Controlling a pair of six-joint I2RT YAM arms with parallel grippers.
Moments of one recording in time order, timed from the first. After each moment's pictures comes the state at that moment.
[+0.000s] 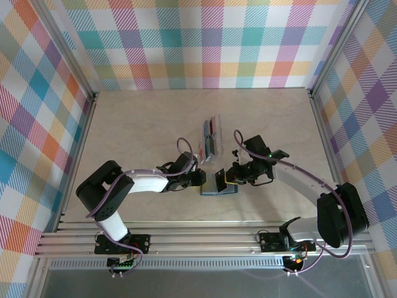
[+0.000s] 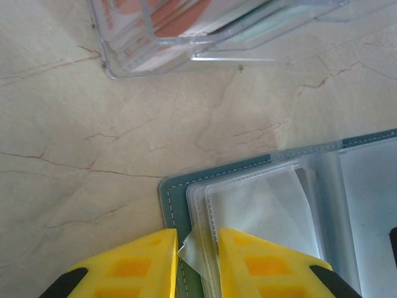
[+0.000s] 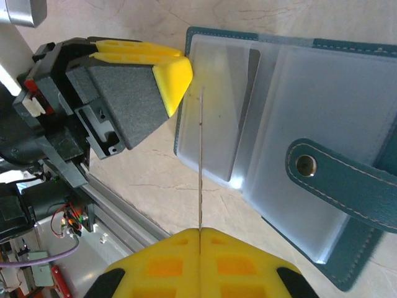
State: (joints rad) left arm -0.79 1.69 0.73 0.09 0.11 -0.74; right arm 0.50 1.34 0.81 -0.60 -0.60 0.51
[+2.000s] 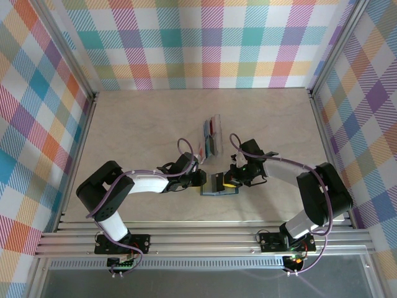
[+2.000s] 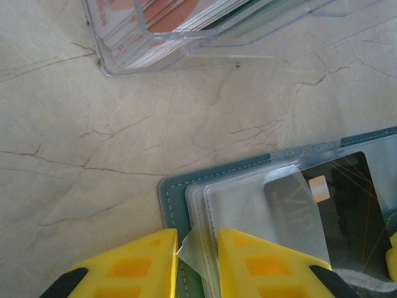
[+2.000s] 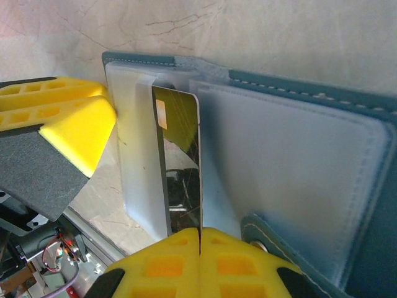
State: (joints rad) left arm -0.80 1.69 0.73 0.10 0.10 -0.74; right arm 0.48 1.54 0.75 -0.42 -0.62 0.62
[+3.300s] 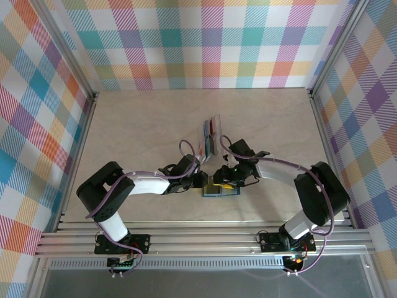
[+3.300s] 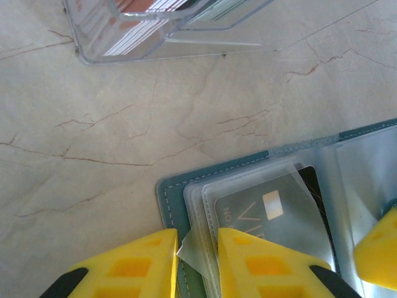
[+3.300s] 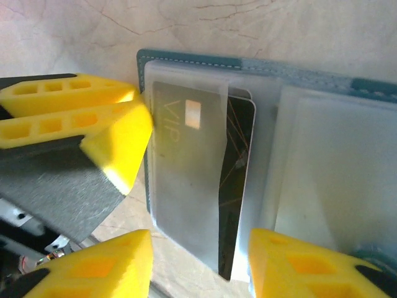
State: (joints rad) left arm -0.83 1.69 0.73 0.10 0.07 -0.74; right arm 0.59 1.55 0.82 -0.45 -0.52 0.65
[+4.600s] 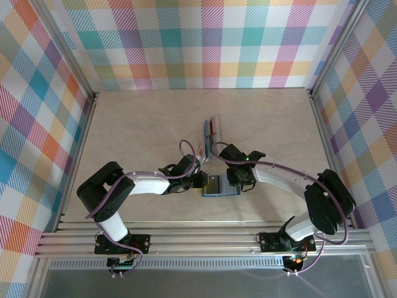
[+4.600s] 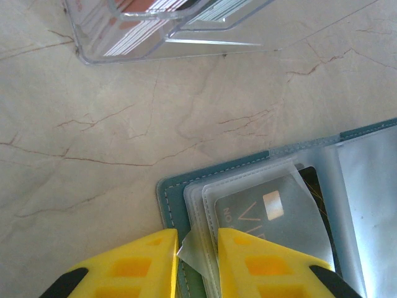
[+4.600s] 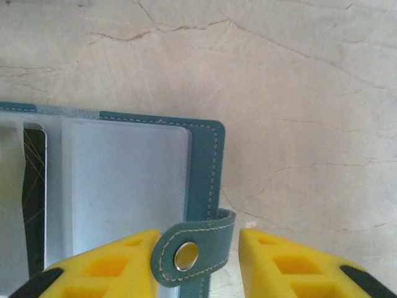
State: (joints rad) left arm -0.83 1.69 0.73 0.10 0.07 -0.74; right arm 0.75 1.48 0.92 -0.78 0.21 0.63
